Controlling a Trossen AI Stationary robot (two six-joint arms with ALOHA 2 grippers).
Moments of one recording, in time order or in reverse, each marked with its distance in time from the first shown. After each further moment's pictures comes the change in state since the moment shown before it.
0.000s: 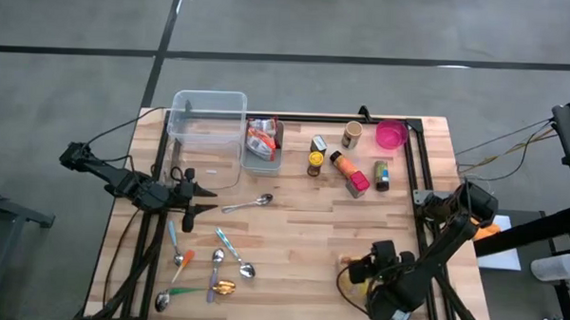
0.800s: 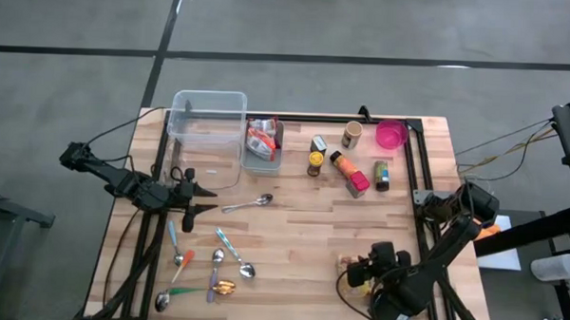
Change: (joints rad) left arm 0.000 0.000 0.000 0.000 0.000 0.000; right arm 0.034 0.000 0.024 0.022 0.119 -0.007
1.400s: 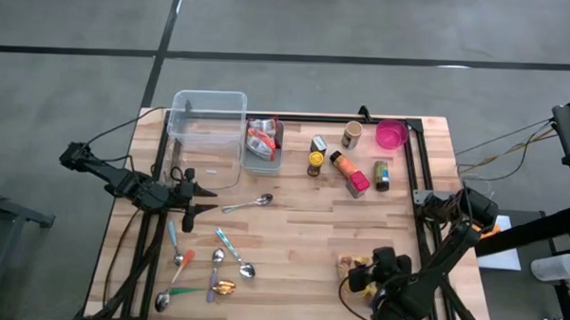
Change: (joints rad) left arm 0.000 0.000 0.000 0.000 0.000 0.000; right arm 0.037 0.042 0.003 0.008 0.020 0.046
